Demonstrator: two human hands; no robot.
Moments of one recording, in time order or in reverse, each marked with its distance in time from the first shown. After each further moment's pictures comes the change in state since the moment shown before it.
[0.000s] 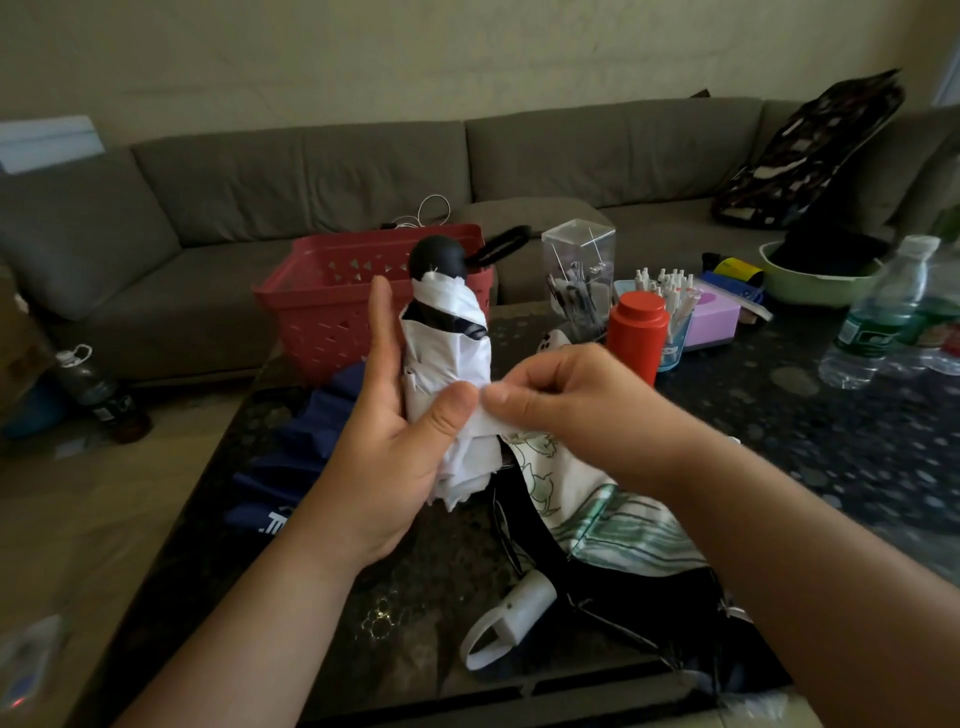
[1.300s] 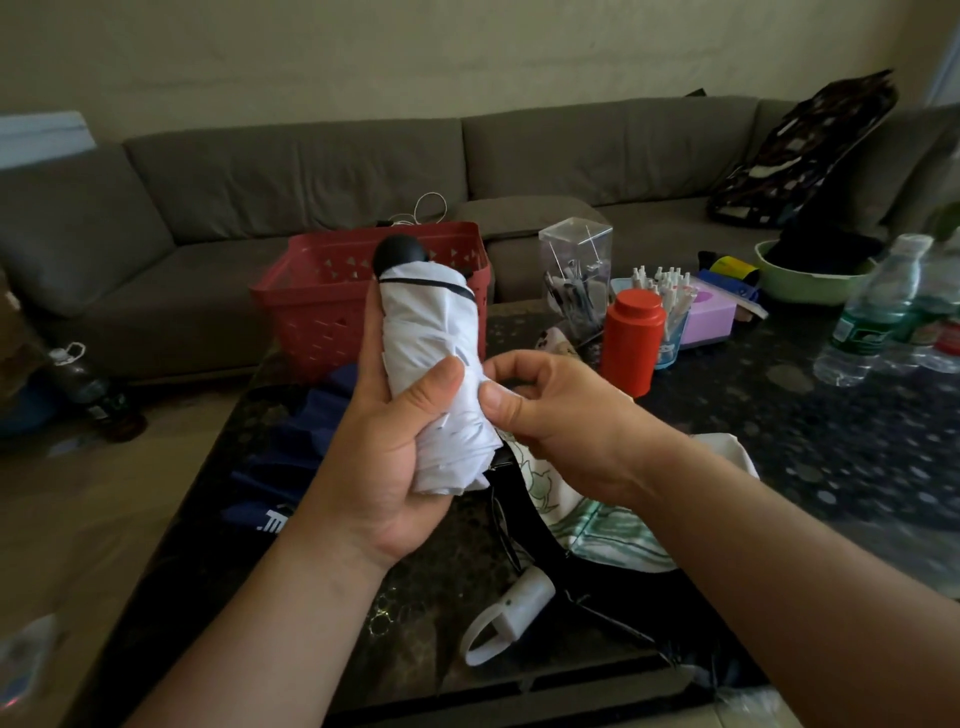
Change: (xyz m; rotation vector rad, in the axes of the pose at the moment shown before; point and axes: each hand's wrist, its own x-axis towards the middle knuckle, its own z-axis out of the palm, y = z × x) left_hand 0.007 -0.002 0.007 -0.445 0.013 -0.083; right_hand 0.013 0.021 0.016 0.356 -0.033 0.092
